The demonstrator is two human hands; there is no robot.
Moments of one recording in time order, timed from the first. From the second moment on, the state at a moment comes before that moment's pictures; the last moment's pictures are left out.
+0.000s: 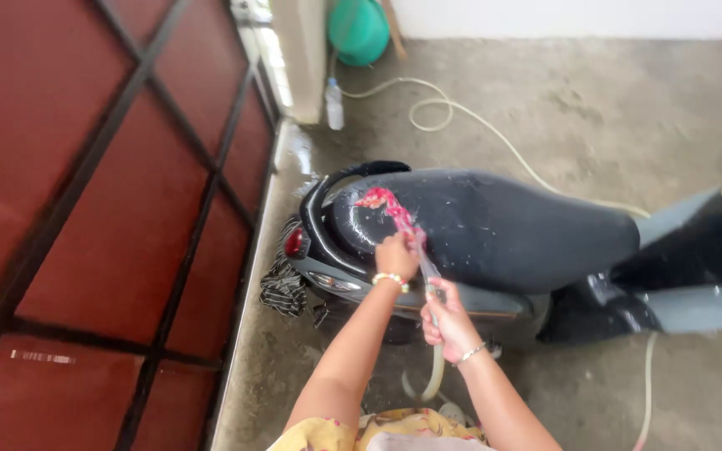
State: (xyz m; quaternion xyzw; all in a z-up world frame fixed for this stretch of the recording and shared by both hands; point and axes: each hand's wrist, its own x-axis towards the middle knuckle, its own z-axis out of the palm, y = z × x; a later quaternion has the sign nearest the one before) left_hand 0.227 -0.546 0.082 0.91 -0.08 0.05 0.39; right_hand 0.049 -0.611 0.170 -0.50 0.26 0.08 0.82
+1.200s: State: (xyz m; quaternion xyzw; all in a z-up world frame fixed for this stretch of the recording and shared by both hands) left_hand 0.245 -0.662 0.145 0.98 -0.12 0.00 0.14; right_hand 0.054 -0.758 0.171 -0.47 0.29 0.02 0.83
